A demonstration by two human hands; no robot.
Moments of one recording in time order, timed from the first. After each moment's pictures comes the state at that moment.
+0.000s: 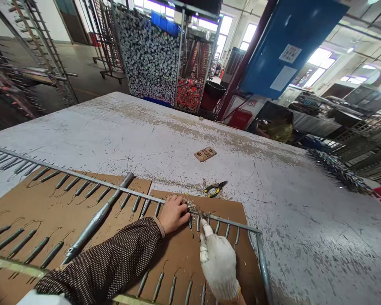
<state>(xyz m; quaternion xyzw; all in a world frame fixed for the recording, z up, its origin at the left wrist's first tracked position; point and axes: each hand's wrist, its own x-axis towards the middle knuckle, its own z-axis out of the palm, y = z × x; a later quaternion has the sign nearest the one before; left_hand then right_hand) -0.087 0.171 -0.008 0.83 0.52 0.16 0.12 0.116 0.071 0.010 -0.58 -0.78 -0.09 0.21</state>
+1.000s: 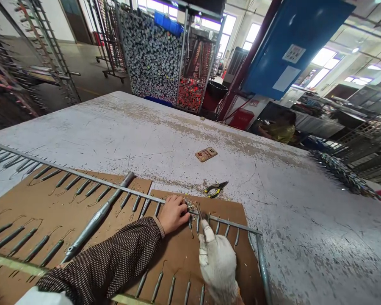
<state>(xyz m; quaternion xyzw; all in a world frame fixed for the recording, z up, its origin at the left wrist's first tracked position) -0.086 0.171 -0.013 0.82 0.52 0.18 0.12 0.114 0.075 0.012 -0.57 -0.77 -0.13 0.26</state>
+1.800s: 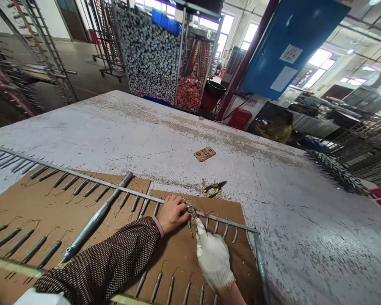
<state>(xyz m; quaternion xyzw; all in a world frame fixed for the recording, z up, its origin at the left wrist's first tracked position) -0.086 0.172 -0.017 0.82 0.53 0.19 0.11 0.117 0.075 0.005 -0.56 -0.80 -0.10 0.16</state>
